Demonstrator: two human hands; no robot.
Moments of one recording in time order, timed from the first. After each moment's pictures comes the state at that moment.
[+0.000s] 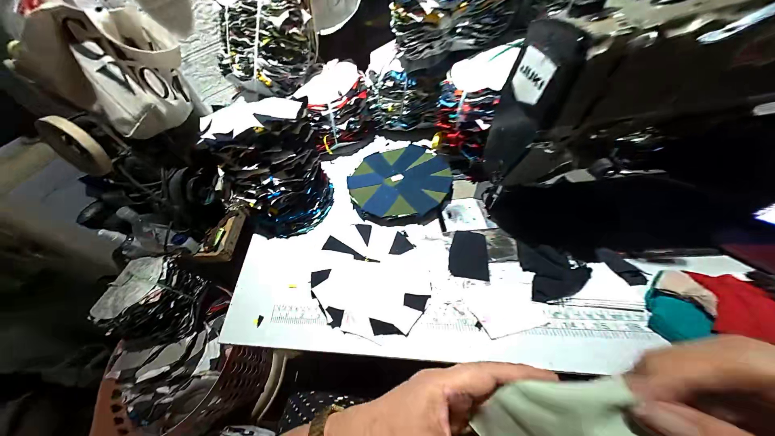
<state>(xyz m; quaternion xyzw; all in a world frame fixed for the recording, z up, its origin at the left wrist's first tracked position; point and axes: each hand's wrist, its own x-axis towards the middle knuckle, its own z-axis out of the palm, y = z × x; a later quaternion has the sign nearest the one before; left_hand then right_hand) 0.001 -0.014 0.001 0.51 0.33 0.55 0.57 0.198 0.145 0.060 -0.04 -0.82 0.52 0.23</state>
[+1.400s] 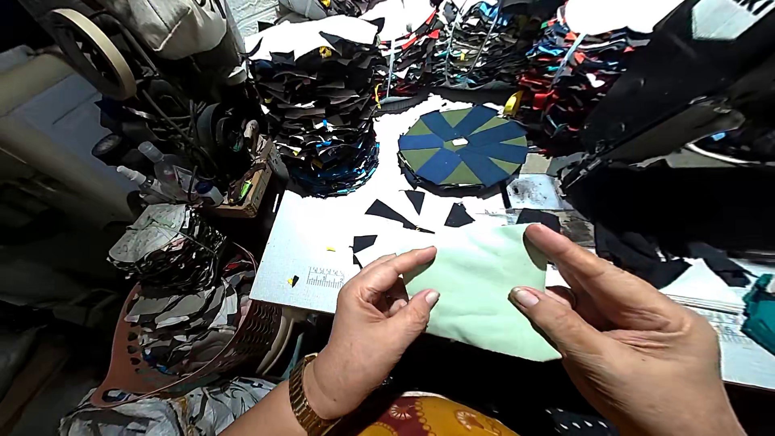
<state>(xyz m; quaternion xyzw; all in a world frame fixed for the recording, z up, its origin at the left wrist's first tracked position) -0.055 -0.057 -0.004 0.39 0.58 0.68 0.22 0.095 0.101 -0.010 -0.13 -0.72 0.55 0.40</state>
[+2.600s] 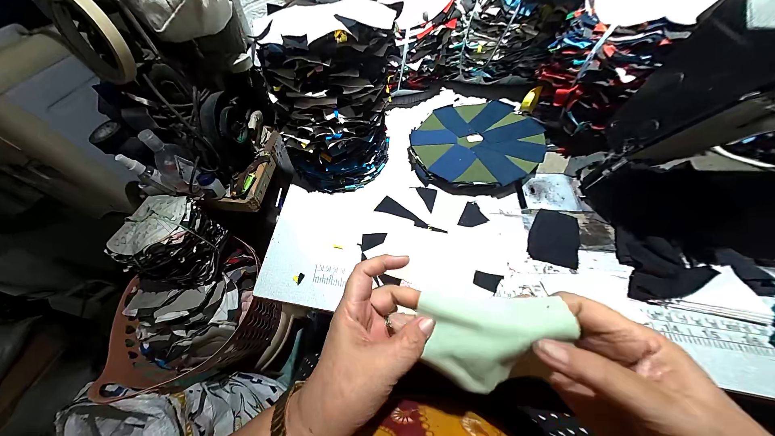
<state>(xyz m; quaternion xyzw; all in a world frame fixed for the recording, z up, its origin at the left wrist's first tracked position) -0.050 -0.083 -0.006 0.29 0.50 0.74 0.36 0.110 0.086 -0.001 -0.12 -0.60 0.77 0.21</state>
